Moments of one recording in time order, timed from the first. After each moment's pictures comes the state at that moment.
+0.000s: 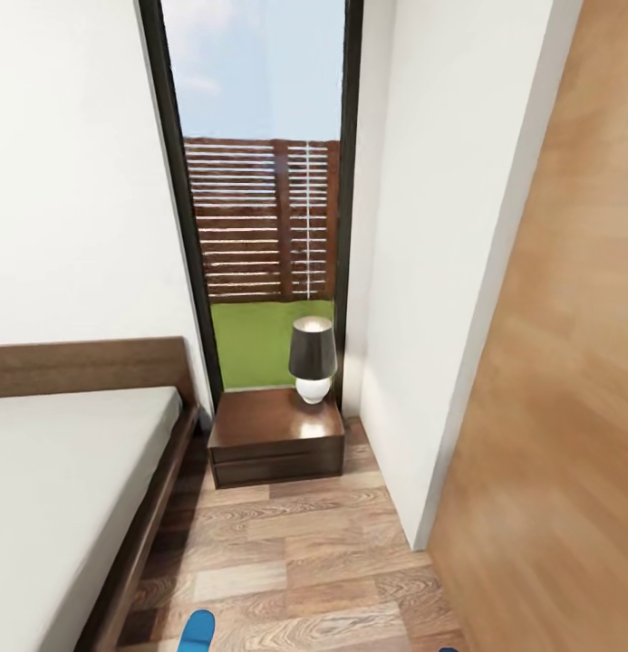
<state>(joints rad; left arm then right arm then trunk) -0.26 0.04 -0.36 -0.17 0.26 -0.23 0.07 -0.29 -0.03 0.16 -0.06 -0.13 -0.13 -0.14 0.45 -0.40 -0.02</state>
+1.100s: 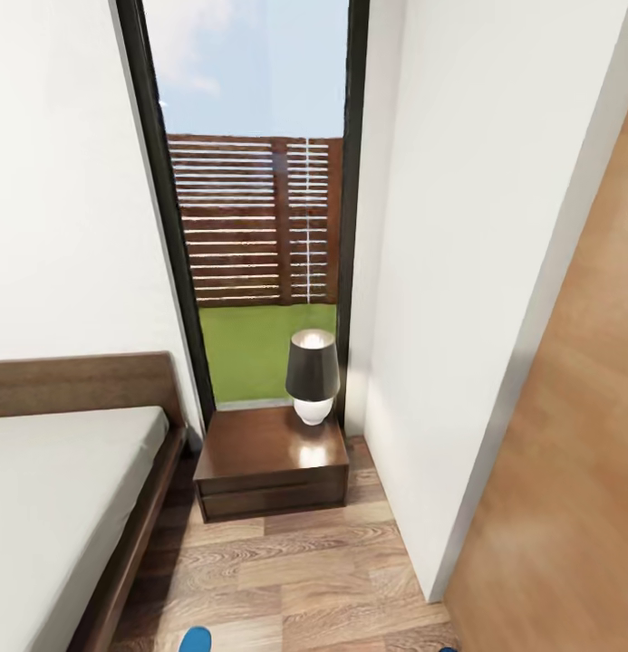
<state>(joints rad) -0.23 0.04 -0.36 -0.16 0.26 -0.25 0.07 -0.29 -0.03 0.16 -0.06 -0.13 -0.13 -0.14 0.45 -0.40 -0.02</state>
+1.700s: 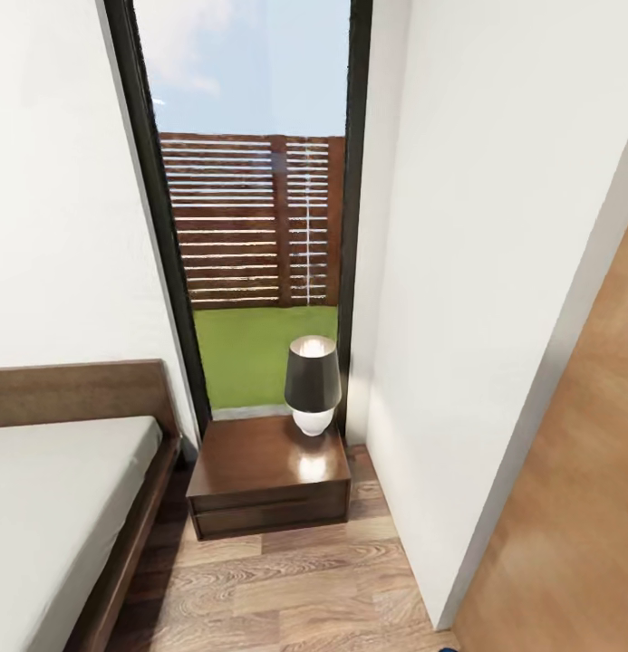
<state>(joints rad) -0.17 0.04 -0.35 -0.12 0.26 -0.30 0.07 -0.29 -0.03 0.16 -0.07 -0.13 -0.13 -0.14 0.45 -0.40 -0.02</state>
